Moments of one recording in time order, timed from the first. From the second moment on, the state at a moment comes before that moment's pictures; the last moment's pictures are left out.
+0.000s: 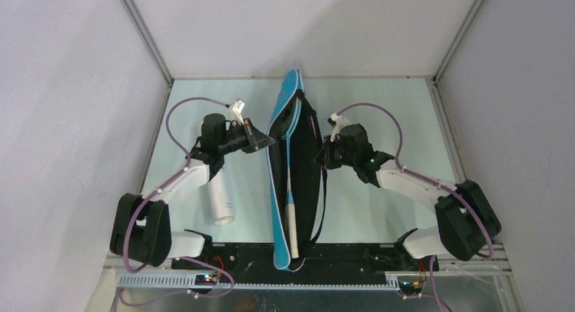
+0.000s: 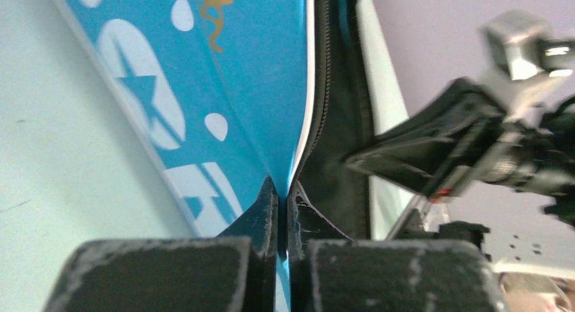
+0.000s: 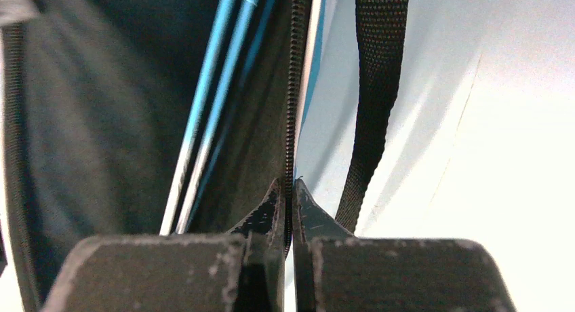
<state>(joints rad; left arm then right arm) -0.27 1.29 0.74 0.16 0.58 -0.62 0.61 1.38 0.81 -0.01 -0.19 0.43</state>
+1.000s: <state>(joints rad) -0.58 1.08 0.65 0.16 0.03 -0.76 0.65 1.55 1.36 -0.28 -0.20 -0.08</state>
